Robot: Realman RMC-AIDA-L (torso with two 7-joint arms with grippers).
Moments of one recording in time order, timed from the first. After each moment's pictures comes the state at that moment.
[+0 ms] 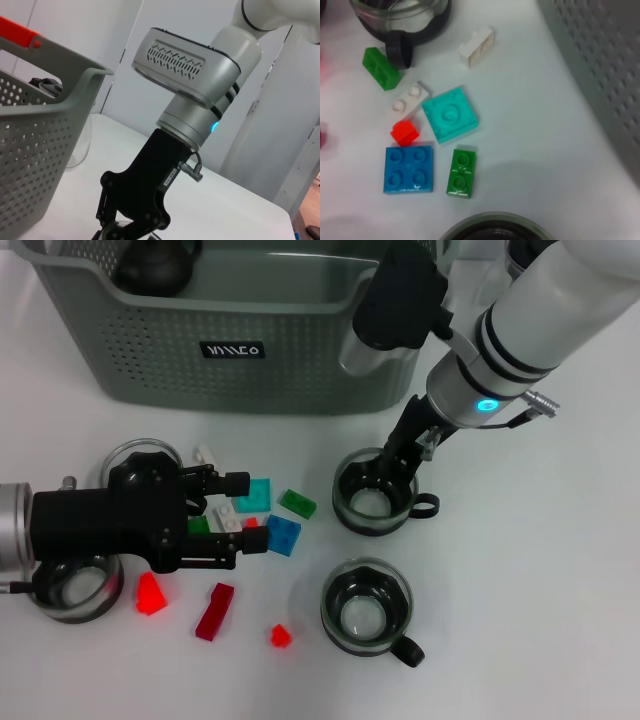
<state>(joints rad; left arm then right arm) -0.46 -2.09 0.42 0.59 2.25 1.84 -1.31 1.01 2.11 -1.66 -0.66 -2.38 -1.12 2.32</state>
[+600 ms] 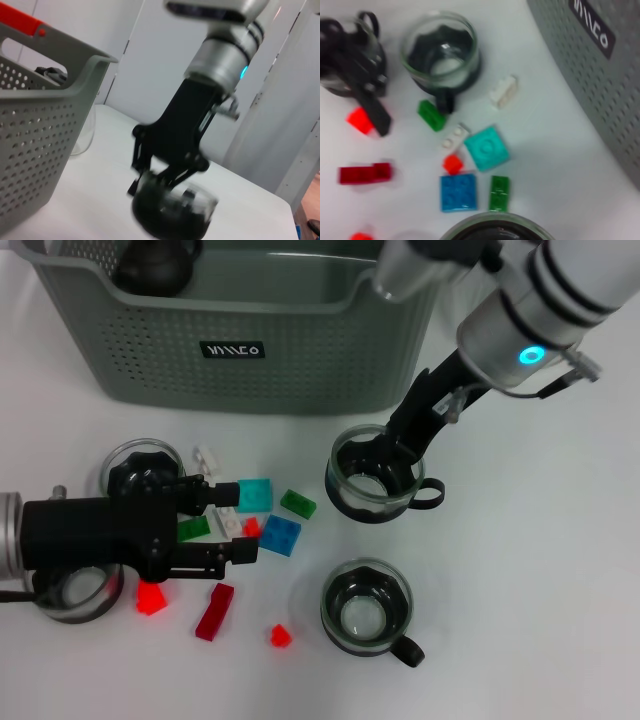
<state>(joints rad) -0.45 -2.09 0.42 0.59 2.27 1.85 -1.31 0.97 2.08 -1.42 -0.86 -2.39 -1.41 2.30</state>
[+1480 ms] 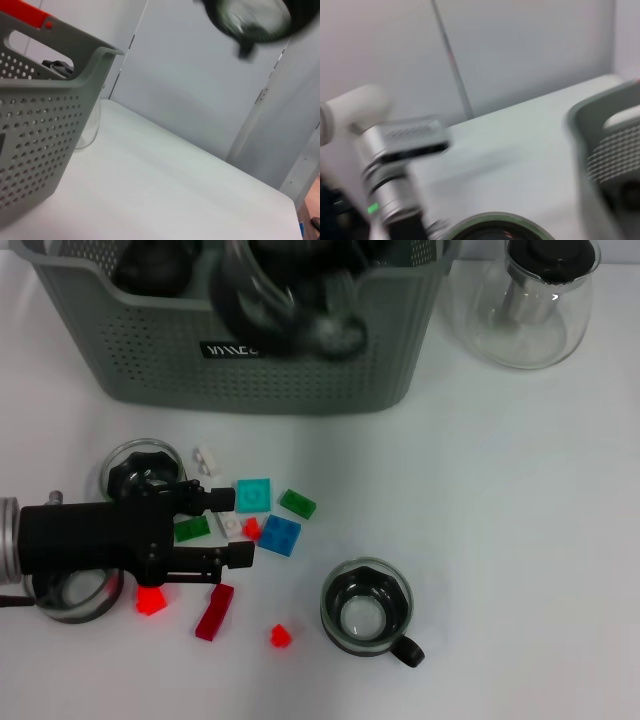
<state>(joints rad) -0.44 -2.08 0.41 0.60 2.28 1.84 -1.31 1.09 2.04 -1.00 -1.03 -2.15 -1.67 2.25</state>
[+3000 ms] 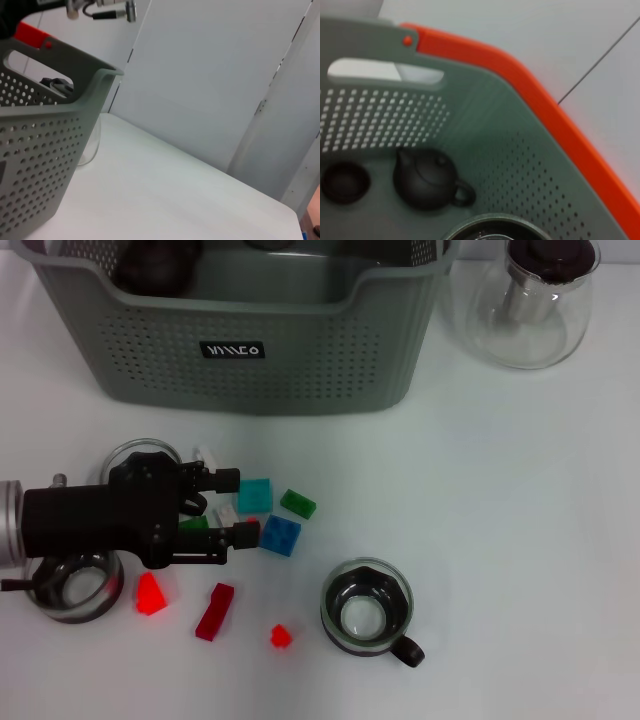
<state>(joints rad) -0.46 -2.08 0.41 0.59 2.25 1.84 -1.31 1.35 2.12 -1.53 -0.38 -2.43 -0.41 2.26</state>
